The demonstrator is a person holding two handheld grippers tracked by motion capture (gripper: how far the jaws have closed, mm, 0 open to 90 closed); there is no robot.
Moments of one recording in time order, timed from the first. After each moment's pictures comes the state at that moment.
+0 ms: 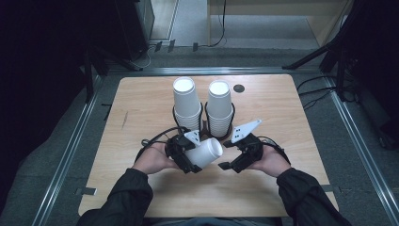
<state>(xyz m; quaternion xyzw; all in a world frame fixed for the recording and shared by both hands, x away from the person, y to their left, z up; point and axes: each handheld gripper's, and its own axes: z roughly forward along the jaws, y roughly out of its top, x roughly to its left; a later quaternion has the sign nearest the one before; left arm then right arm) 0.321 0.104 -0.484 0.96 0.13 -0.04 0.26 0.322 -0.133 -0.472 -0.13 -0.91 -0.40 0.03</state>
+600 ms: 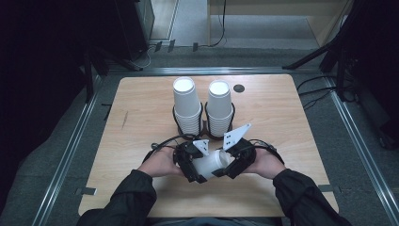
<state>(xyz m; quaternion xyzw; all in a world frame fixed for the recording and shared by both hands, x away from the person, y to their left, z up) 0.309 0.088 -0.490 0.96 0.08 -0.06 0.26 0.311 -0.113 -0.469 -0.07 -0.92 -0.39 0.06</state>
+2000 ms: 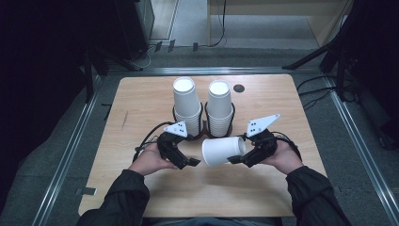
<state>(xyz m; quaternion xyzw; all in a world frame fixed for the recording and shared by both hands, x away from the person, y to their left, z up) 0.320 0.140 -0.472 0.89 0.18 -0.01 0.42 0.327 -0.168 -0.450 -0.13 -0.89 -0.44 0.03</state>
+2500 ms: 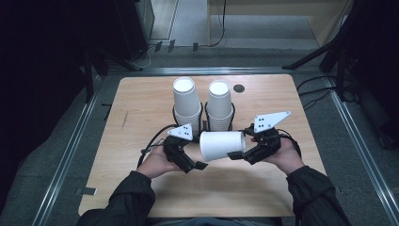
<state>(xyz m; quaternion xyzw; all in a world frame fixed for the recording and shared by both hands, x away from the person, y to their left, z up) 0.312 0.121 -0.470 0.87 0.16 -0.03 0.47 0.322 -0.171 -0.431 -0.11 -0.85 -0.52 0.04</state>
